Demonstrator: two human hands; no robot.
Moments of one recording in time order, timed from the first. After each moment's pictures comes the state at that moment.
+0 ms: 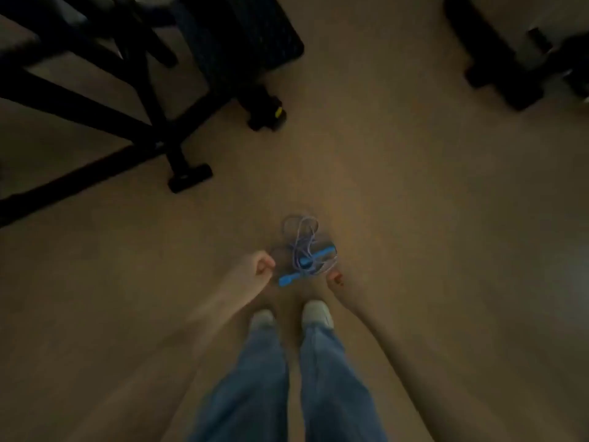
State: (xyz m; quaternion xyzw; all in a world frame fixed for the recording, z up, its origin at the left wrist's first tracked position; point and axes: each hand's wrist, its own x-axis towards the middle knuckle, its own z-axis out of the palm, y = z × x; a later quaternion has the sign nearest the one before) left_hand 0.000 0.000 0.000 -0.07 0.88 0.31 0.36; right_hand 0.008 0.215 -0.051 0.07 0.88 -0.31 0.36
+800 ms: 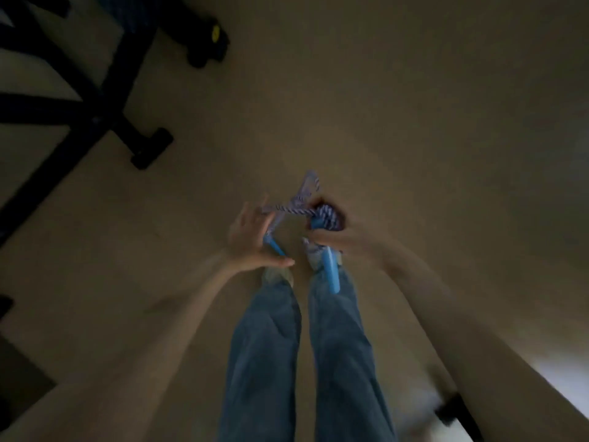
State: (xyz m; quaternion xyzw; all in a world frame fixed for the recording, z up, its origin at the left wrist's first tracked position) left_hand 0.006 0.048 0.008 0.16 0.87 0.20 0.43; right_hand 0.033 0.252 0.066 0.06 0.70 -0.65 0.30
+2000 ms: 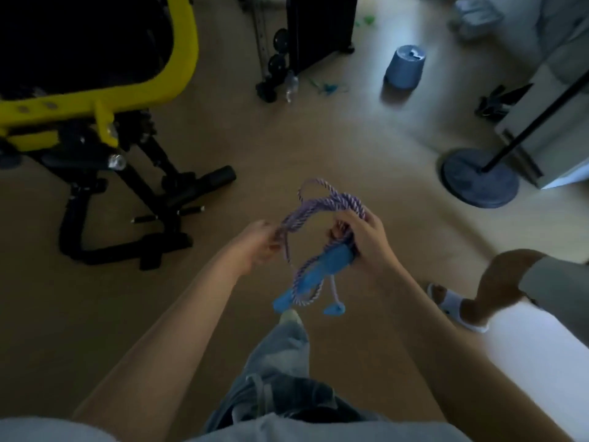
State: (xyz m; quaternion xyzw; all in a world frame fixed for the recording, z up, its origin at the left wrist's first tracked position) left_hand -0.086 0.882 0.373 0.20 0.69 0.32 0.62; right_hand 0.081 0.921 0.373 0.45 0.29 -0.74 -0.41
